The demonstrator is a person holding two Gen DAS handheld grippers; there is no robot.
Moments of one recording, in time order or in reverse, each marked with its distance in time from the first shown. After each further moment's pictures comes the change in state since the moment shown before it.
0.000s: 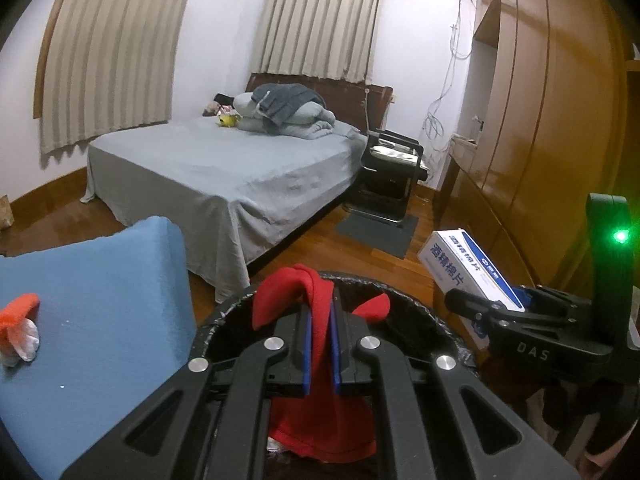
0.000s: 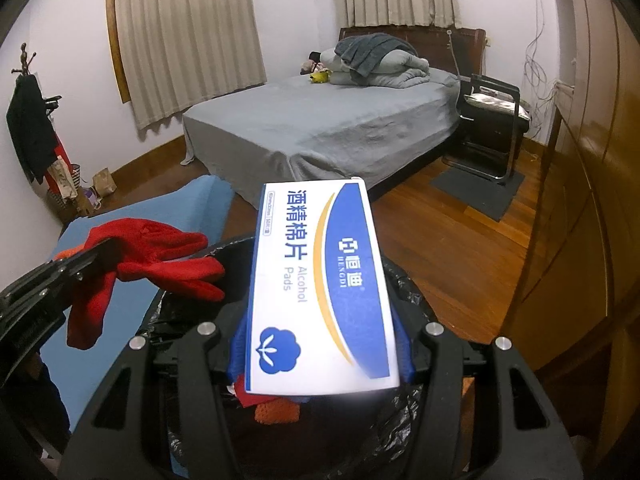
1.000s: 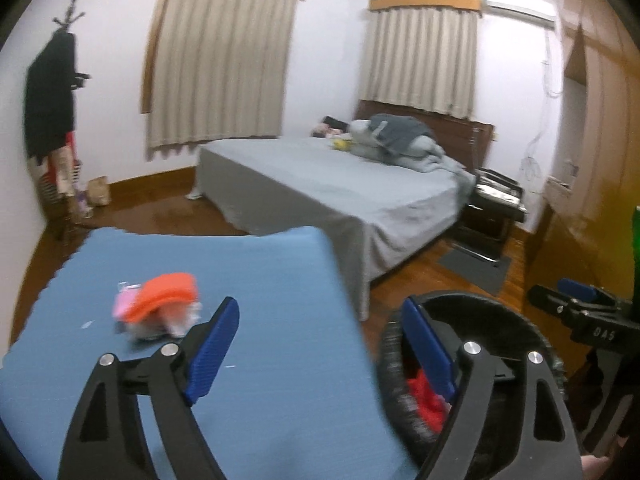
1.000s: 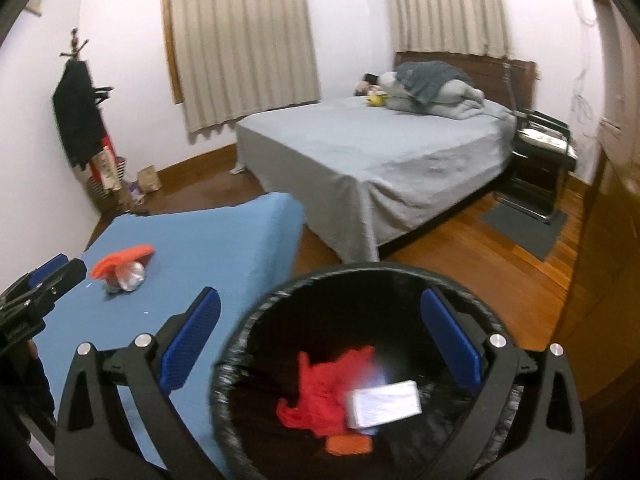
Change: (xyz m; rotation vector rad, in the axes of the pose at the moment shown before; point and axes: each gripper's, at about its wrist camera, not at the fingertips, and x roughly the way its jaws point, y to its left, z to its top) left arm -0.109 0.132 -0.025 -0.150 -0.109 0.390; right arm 0.005 0.113 0.023 -0.125 -0.078 0.178
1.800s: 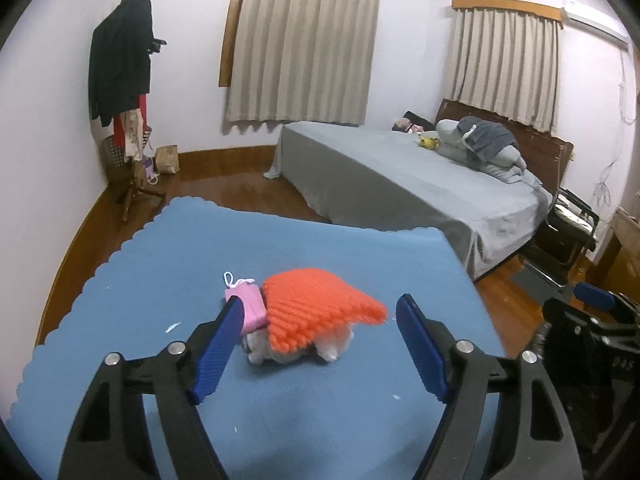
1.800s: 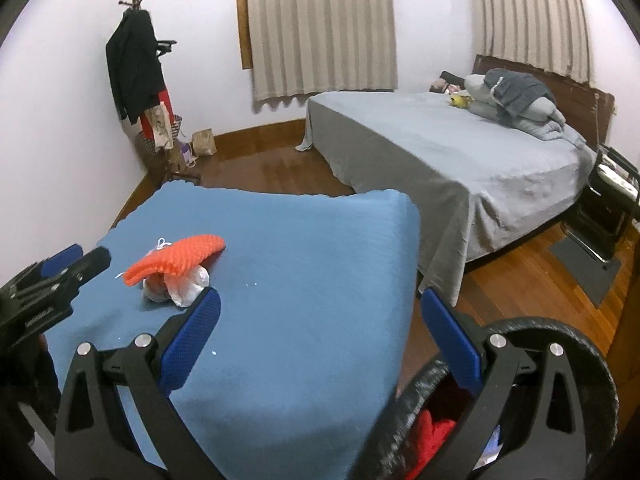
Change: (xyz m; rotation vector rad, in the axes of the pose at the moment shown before) left arm 0.058 0.143 0.000 -0.135 0.043 0.213; right arm 0.120 0.147 0.034 -0.163 0.062 0.147
